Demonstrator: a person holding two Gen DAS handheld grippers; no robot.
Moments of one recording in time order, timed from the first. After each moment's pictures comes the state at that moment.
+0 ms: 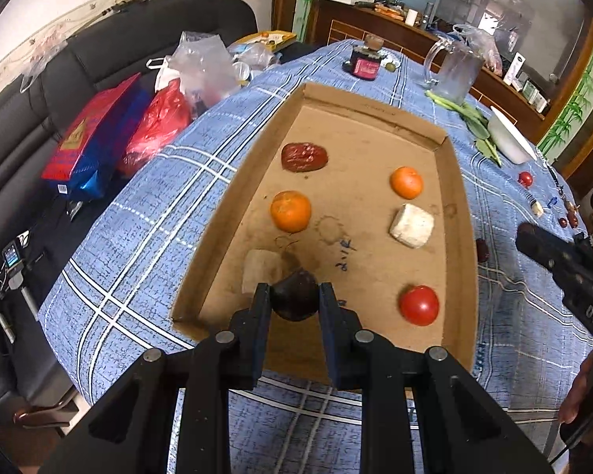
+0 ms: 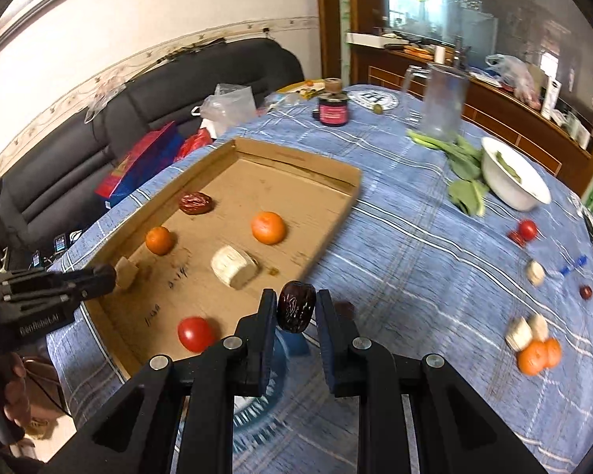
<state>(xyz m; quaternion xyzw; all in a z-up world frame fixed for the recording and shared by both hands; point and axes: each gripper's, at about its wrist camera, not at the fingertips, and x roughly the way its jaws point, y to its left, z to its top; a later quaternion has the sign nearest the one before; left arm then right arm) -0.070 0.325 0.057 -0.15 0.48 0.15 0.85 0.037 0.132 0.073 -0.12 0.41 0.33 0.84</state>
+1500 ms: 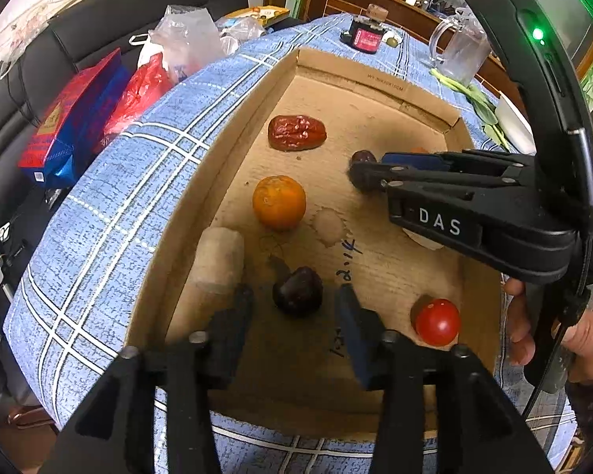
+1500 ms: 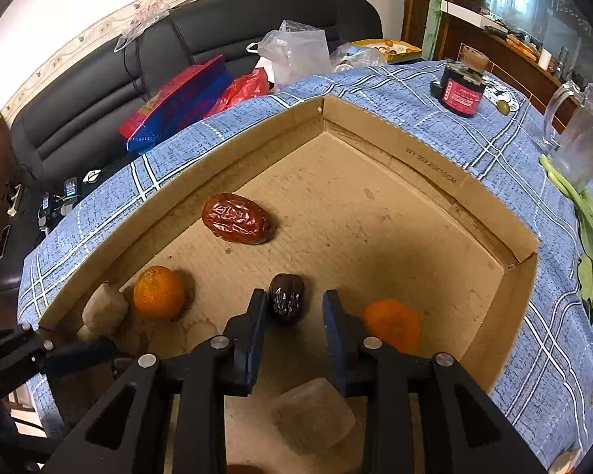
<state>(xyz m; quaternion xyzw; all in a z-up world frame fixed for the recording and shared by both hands) -0.039 0.333 0.028 -0.17 0.50 0.13 0.84 0.097 0.275 0.012 -0.20 0.46 0.41 0.76</state>
